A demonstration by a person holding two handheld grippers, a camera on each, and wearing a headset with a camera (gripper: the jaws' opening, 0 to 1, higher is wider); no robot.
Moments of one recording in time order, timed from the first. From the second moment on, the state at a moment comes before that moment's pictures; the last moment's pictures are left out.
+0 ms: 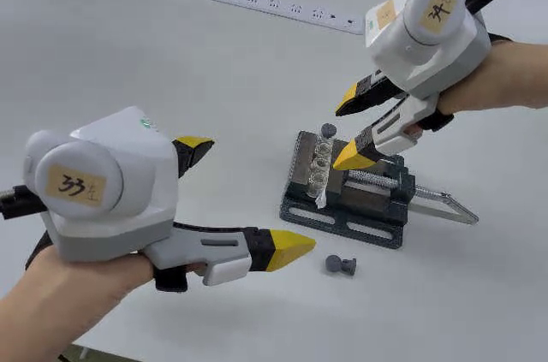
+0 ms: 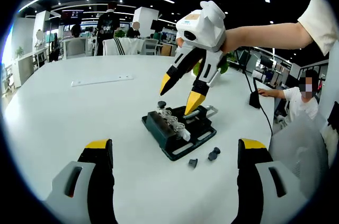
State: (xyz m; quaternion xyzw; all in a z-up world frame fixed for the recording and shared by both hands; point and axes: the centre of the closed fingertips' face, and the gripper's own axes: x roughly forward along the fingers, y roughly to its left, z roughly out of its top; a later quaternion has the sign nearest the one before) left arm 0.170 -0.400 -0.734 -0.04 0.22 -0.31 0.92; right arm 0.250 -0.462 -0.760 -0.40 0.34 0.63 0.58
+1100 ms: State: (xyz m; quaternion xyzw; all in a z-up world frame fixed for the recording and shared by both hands) left arm 0.143 -0.408 -0.728 -0.03 0.23 -0.32 0.92; right arm 0.128 -0.509 -0.793 -0.27 0.34 0.62 0.66
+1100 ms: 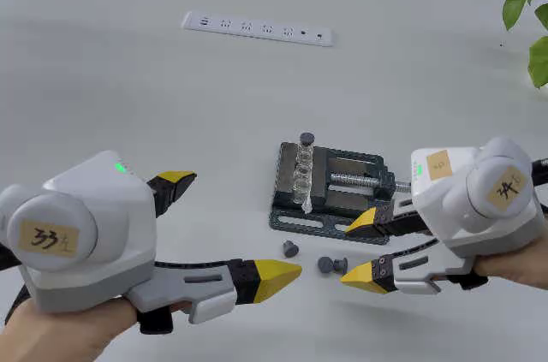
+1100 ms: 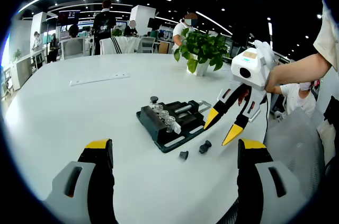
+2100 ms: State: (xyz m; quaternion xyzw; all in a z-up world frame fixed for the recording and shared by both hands) left arm 0.132 -0.409 -0.733 -0.01 0.23 -0.33 0.91; right arm 0.130 -0.491 -0.820 -0.41 0.37 0.65 0.52
